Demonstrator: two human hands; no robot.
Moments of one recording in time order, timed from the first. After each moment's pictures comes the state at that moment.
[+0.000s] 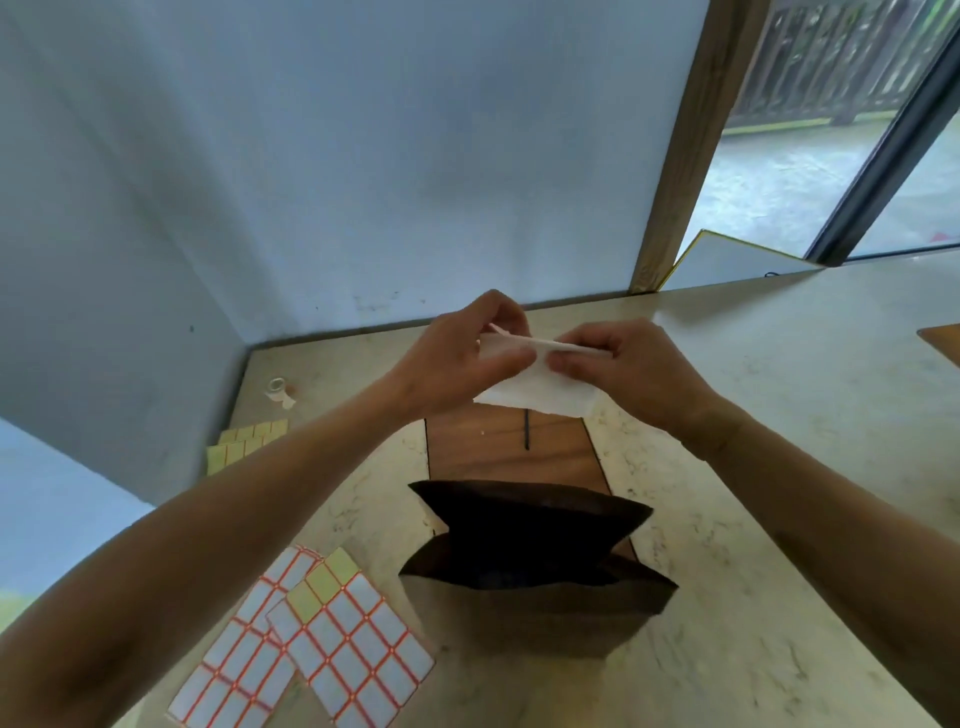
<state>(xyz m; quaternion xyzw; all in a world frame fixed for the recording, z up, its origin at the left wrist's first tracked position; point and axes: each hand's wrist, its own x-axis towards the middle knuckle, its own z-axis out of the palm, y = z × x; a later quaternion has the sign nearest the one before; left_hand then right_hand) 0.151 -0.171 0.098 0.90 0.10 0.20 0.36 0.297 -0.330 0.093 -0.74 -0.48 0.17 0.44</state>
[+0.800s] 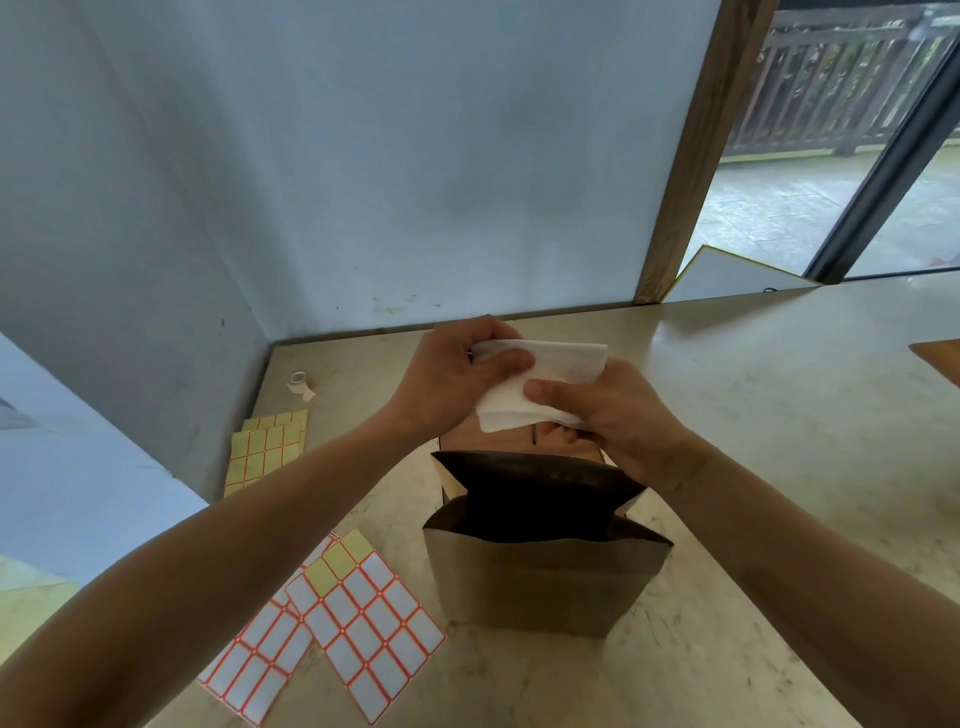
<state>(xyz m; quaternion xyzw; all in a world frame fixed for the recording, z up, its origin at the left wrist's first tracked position) 0.105 -0.207 0.099 0.83 0.17 0.29 0.45 0.223 -0.353 0.094 -0.62 -0.32 0.40 0.60</state>
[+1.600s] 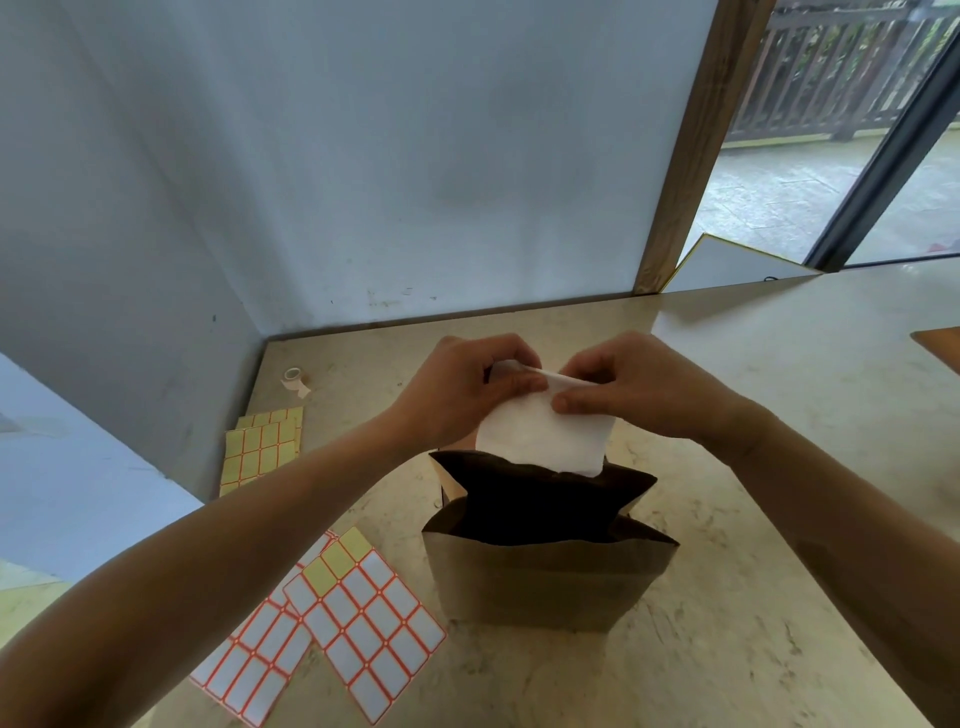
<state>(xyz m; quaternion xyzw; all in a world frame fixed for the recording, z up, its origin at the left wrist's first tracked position) 0.104 -0.207 0.099 0.91 0.07 0.24 0.33 0.259 -0.356 0.118 -0.72 -0.56 0.26 0.33</state>
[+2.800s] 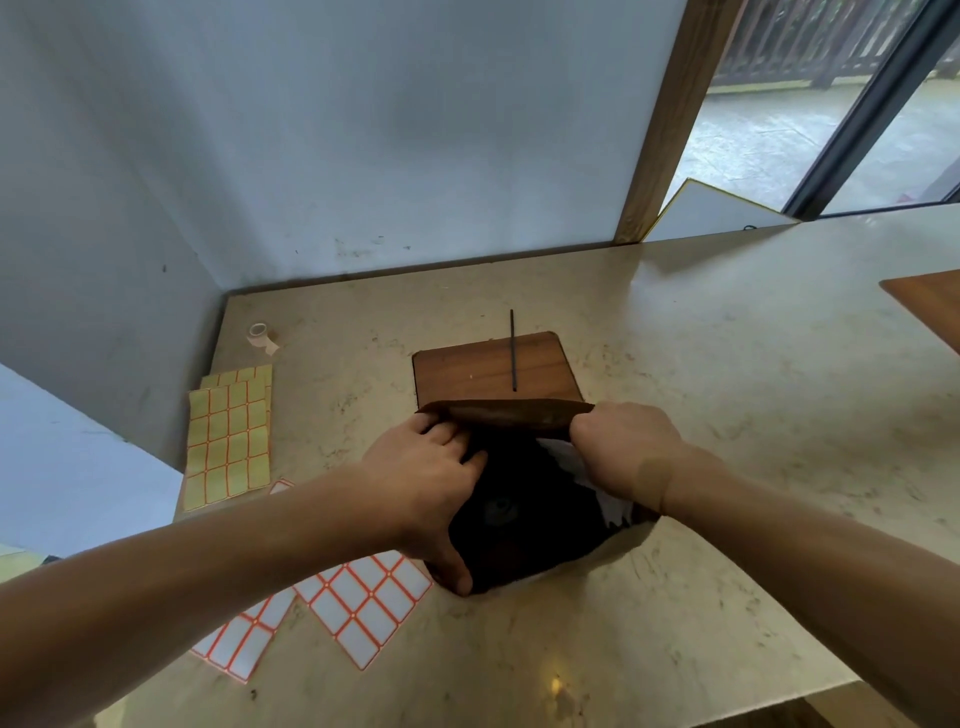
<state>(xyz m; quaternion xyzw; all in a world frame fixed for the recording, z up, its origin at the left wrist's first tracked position) 0.043 -0.249 0.041 0.98 0.03 -0.20 -0.08 0.204 -0.378 0.061 -0.82 -0.53 0.13 -0.16</state>
